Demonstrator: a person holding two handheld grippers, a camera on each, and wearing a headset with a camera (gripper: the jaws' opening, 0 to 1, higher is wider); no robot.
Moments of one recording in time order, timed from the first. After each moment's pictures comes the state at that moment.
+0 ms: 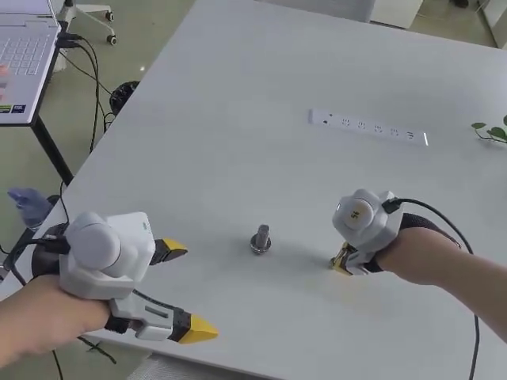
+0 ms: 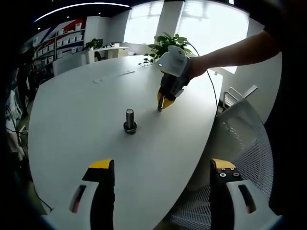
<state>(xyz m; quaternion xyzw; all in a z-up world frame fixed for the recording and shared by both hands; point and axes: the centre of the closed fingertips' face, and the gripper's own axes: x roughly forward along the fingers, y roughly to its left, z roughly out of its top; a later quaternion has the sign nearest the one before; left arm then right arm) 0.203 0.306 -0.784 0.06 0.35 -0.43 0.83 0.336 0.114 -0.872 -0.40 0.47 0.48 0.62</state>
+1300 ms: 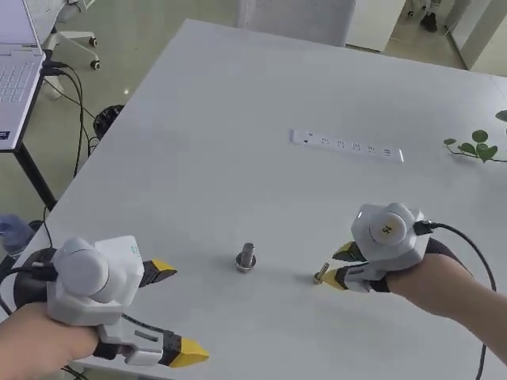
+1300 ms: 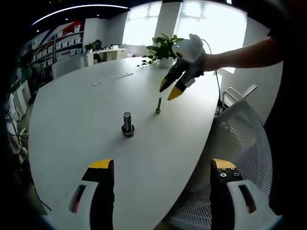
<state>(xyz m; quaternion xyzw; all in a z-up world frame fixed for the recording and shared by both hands) 0.202 0.298 -0.778 0.07 0.34 -0.44 0.83 0.325 0.114 -0.805 -0.28 0.38 0.49 0.73</state>
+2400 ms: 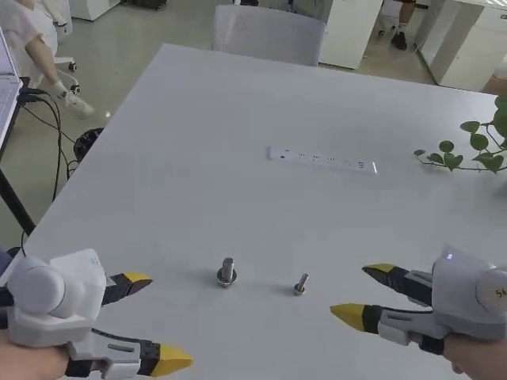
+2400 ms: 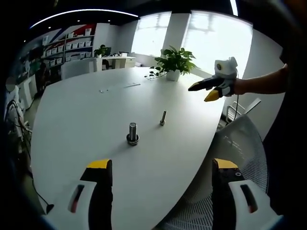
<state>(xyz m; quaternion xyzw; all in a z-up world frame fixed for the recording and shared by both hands) 0.208 0.298 -0.757 0.02 0.31 -0.41 0.86 0.270 0.063 -0.736 -0.08 0.27 0.46 0.84</state>
